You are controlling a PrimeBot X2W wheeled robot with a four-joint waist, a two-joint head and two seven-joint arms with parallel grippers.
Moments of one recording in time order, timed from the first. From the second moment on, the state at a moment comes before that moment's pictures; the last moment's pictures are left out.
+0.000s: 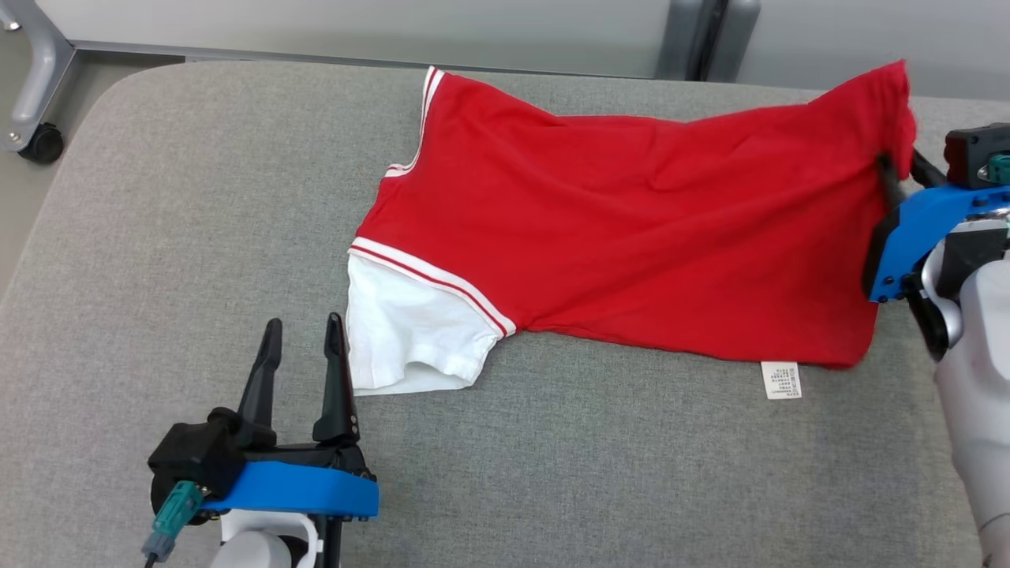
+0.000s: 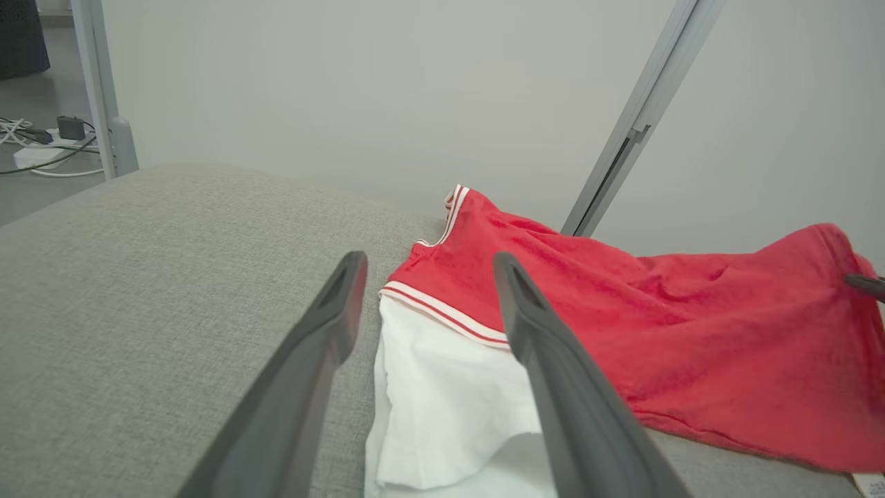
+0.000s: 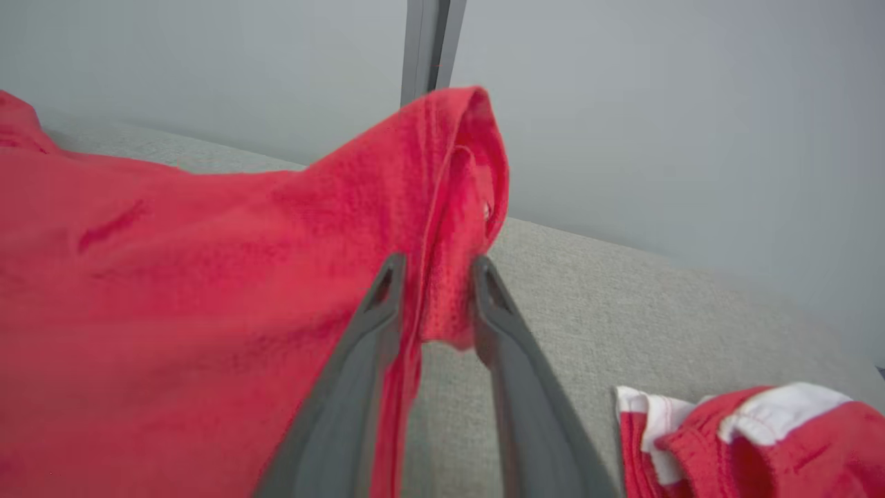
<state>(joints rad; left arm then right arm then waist) -0.11 0.13 -0.24 0.12 -0.46 0.03 -0.26 -0.81 -0.28 -0.05 0.86 -0.03 0.13 0.04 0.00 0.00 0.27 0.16</state>
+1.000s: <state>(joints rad) -0.05 0.15 -0.25 0.22 -0.48 0.01 -0.26 -0.28 -0.05 -0.07 0.44 0.01 0.13 -0.26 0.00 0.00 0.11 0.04</state>
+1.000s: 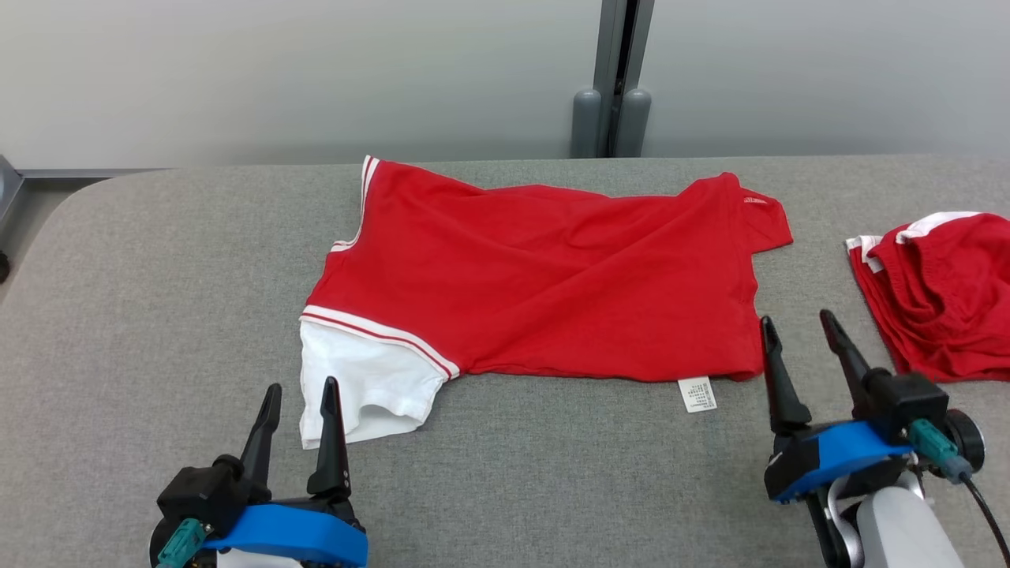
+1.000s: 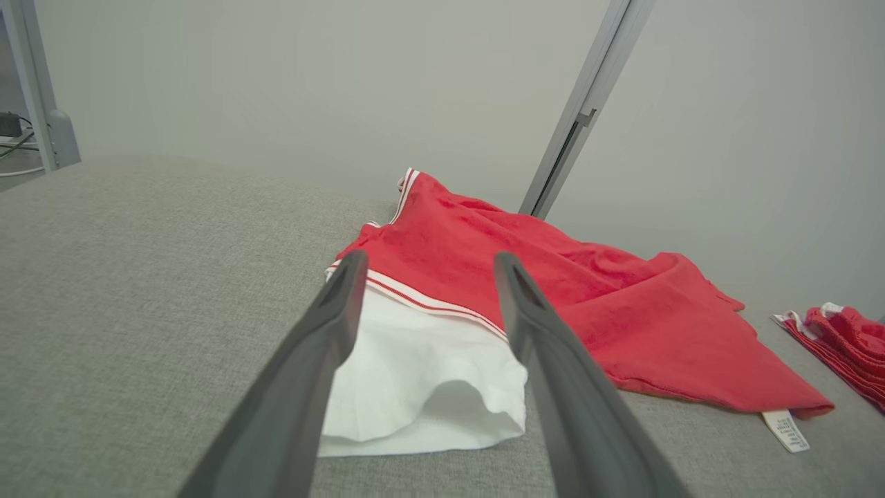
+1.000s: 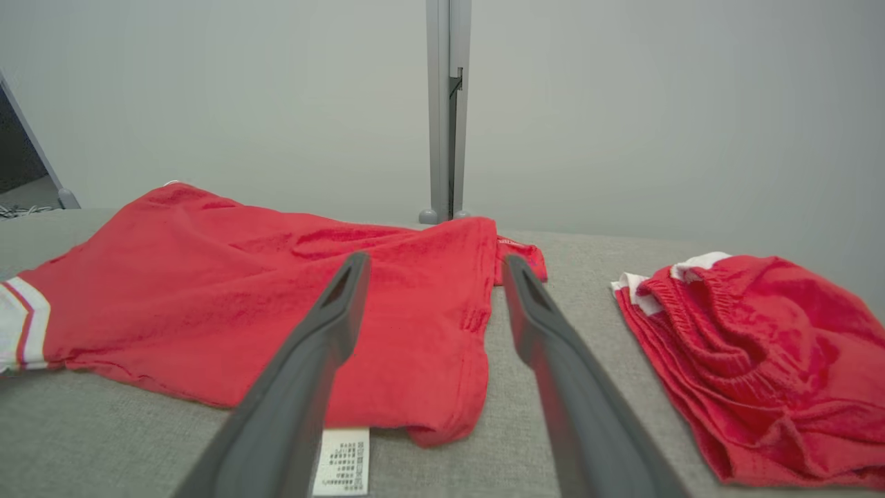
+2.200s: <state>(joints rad) -0.01 0.16 -0.26 0.23 -0.49 0.04 -0.25 -0.13 -0.05 0.01 0.33 0.13 0.13 -0.26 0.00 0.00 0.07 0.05</state>
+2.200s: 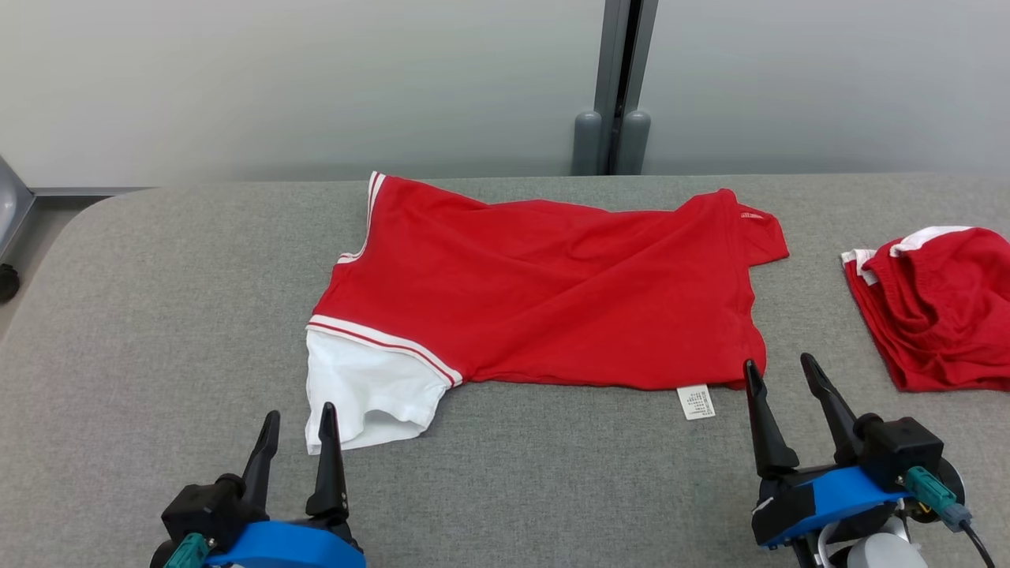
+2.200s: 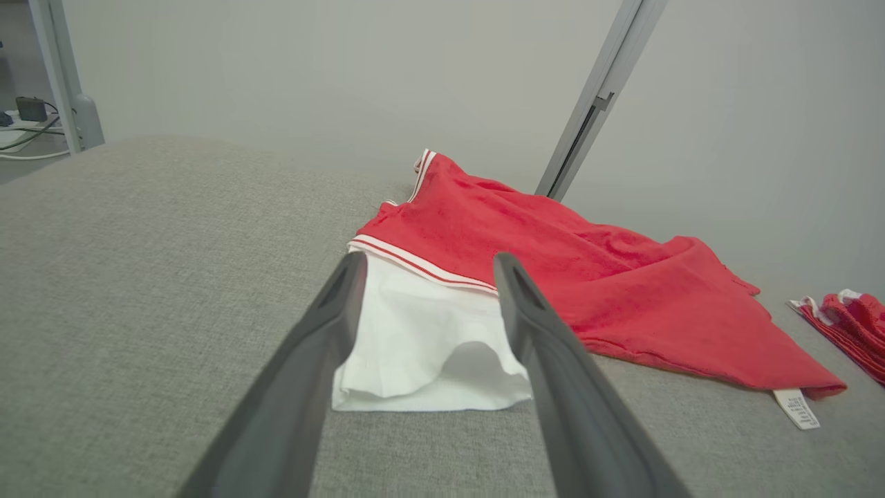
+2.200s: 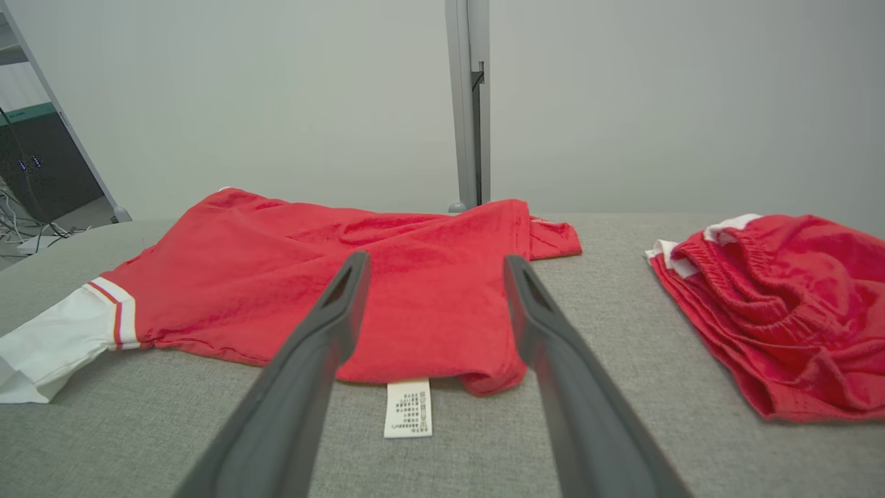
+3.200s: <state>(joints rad) -0.21 0.18 -0.27 0.58 -0.55 0.02 -0.09 -0.21 -0.05 -0.06 0.44 0.08 0.13 -0.24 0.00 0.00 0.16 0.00</state>
